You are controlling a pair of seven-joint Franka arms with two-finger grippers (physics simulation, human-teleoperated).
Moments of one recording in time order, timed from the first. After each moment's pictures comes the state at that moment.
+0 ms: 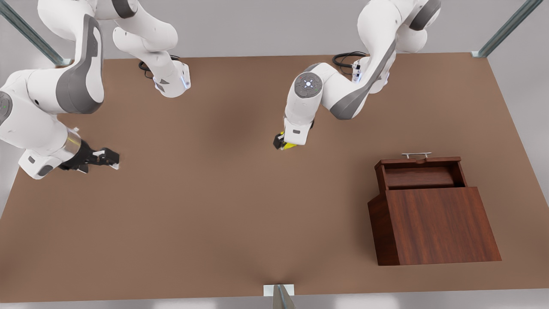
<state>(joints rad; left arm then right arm) -0.53 0.35 -0.26 -1.58 0.04 2.02 -1.37 0.08 0.23 -0.06 -1.36 0.04 1.59 -0.10</state>
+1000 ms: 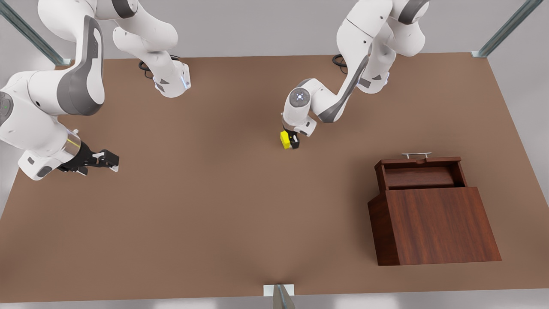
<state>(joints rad) -0.82 0.34 -0.06 -2.10 -0.08 2.45 -2.64 0.08 0.22 -0.07 -1.39 0.04 1.62 -0.09</state>
